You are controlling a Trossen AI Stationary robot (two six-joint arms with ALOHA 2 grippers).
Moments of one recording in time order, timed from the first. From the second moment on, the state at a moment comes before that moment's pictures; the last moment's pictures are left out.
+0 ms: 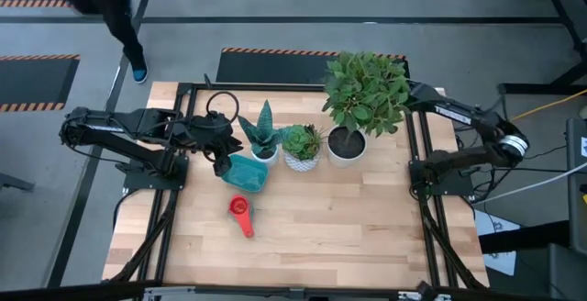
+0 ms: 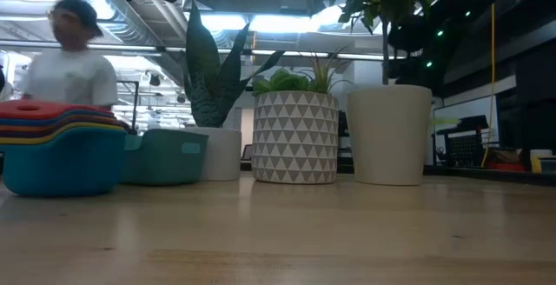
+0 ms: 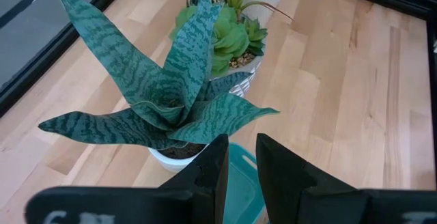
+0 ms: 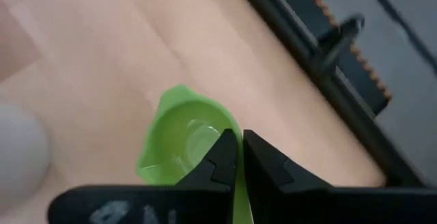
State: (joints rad) left arm -0.10 0.97 1.10 -0.84 -0.27 -0.44; right arm -0.79 1.28 0.85 -0.60 0.11 -0.18
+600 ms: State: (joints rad) left arm -0.10 0.97 1.10 -0.84 -0.27 -0.44; right arm -0.77 1.16 0.85 -1.27 0.08 0.18
